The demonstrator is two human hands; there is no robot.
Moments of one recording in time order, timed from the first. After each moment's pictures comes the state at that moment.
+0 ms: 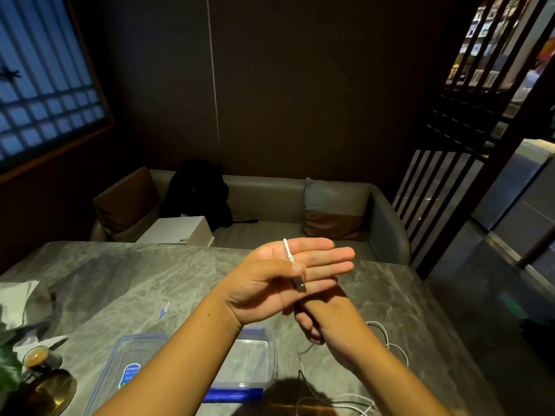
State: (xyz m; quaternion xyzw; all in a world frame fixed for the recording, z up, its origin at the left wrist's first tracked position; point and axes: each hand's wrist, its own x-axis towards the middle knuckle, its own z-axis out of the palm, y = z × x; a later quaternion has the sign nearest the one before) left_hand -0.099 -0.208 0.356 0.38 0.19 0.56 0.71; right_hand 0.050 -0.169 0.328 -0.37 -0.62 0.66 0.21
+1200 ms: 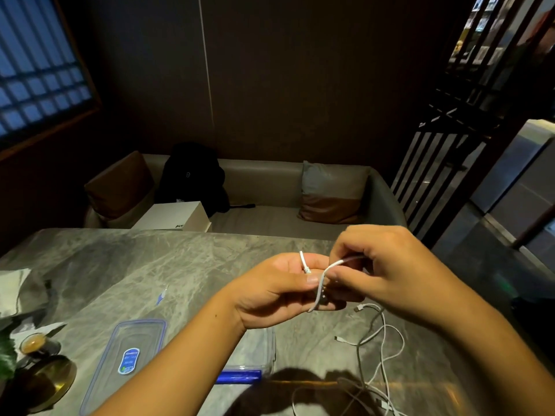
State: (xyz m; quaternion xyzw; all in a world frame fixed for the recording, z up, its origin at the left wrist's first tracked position) left_hand -0.083 -0.205 0.333 0.39 0.29 0.49 0.72; right_hand 0.098 -0.140 0.417 -0.22 -0.95 0.14 0.18
